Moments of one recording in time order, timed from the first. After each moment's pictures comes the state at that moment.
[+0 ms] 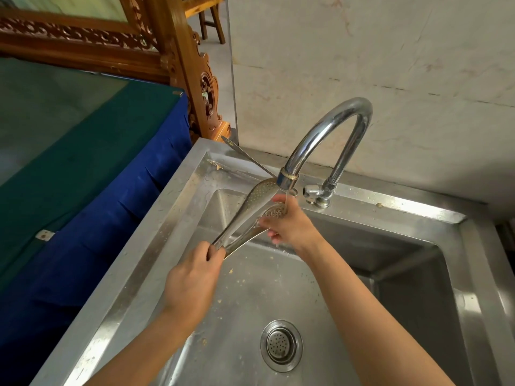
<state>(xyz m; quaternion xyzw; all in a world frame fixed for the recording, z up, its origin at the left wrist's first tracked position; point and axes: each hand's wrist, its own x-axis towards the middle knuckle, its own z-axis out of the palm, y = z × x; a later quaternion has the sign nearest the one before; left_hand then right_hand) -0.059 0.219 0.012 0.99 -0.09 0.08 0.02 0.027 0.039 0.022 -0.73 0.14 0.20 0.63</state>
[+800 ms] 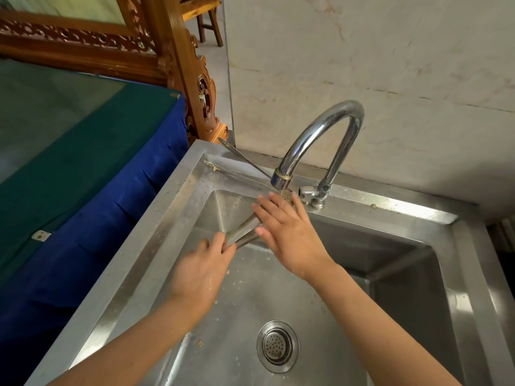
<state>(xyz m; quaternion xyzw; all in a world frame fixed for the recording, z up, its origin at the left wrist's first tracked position) -0.046 0.201 0.029 0.98 -0.17 0.05 -0.07 -0.004 0.025 0.022 -0.96 -0.24 -0.04 0.14</state>
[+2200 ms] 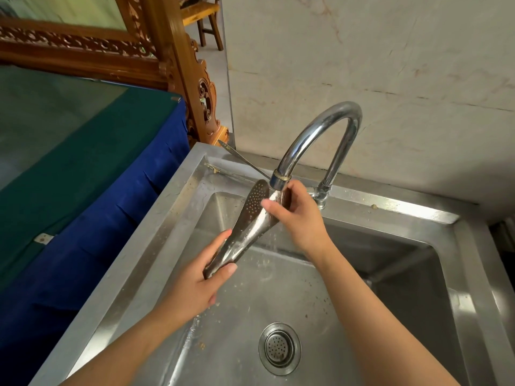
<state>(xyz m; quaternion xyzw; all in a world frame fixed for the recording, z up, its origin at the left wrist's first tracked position) -0.058 0.231 0.006 0.81 -0.05 -0.15 0.57 0.015 0.024 0.040 -0.74 -0.03 0.00 0.67</state>
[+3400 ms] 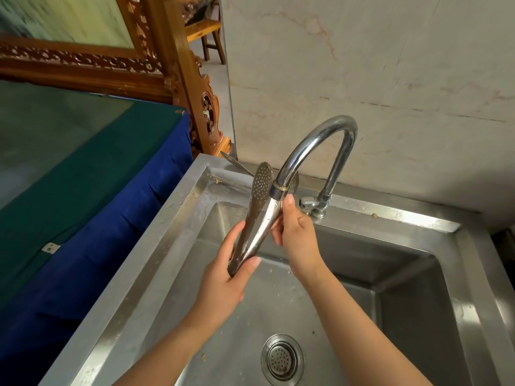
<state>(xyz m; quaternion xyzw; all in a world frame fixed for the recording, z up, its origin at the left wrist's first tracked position) -0.056 0.184 0.021 0.79 -0.05 -0.03 0.60 0.004 0.045 0.036 -0.67 0.05 -0.02 0.74</state>
